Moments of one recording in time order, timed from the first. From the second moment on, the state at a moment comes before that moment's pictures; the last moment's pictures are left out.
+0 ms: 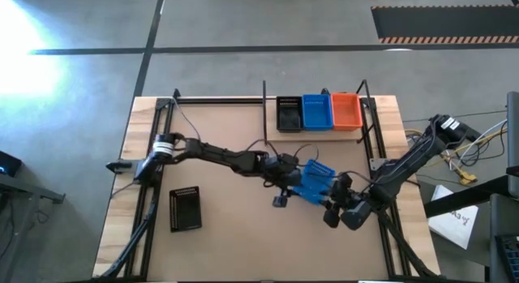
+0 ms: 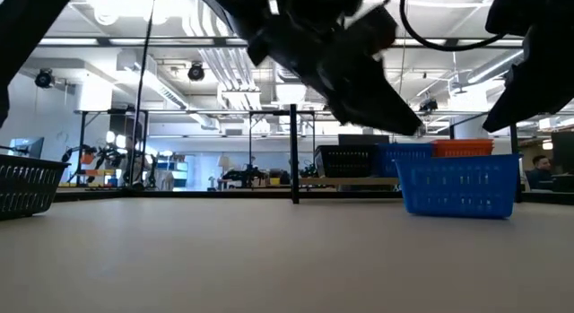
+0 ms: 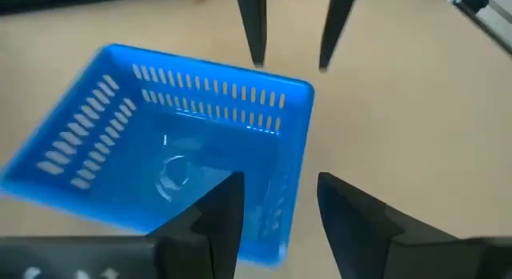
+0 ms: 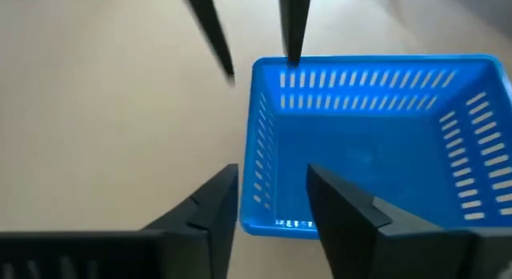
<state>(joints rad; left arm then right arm) -0.04 2.09 1.53 -0.07 0.20 0.14 0.71 1.27 0.65 -0.47 0.63 1.03</state>
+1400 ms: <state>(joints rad) -0.01 1.84 0.72 0.84 0.10 -0.02 0.46 1.44 1.15 -1.02 0.50 0.07</state>
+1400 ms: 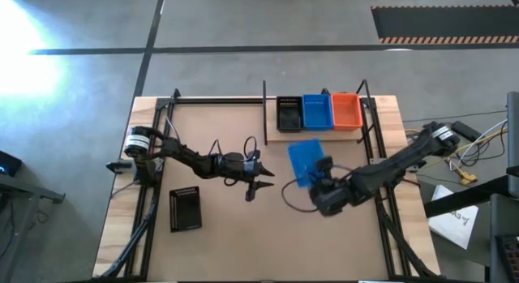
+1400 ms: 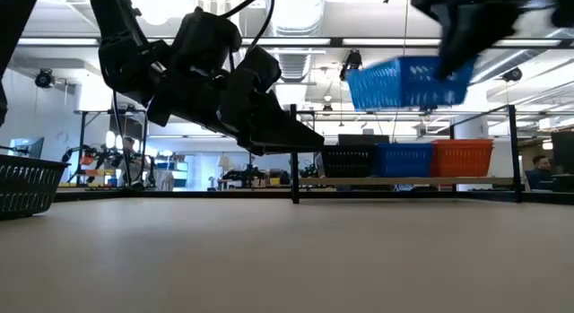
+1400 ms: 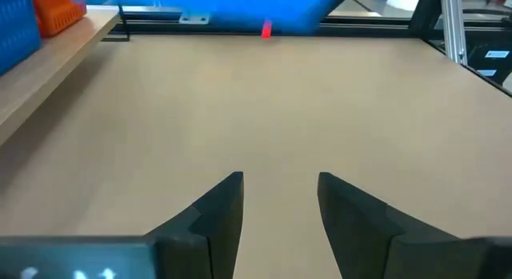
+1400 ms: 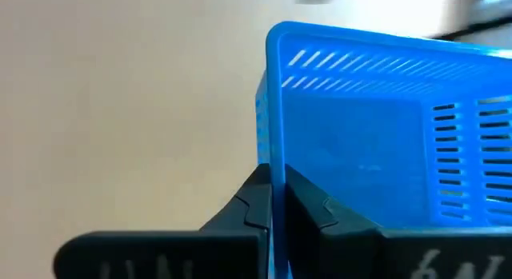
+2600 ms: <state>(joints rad) -0.01 1.84 0.72 0.84 0.10 -0.02 -0.65 1.22 0.84 -0.55 -0.05 -0.68</state>
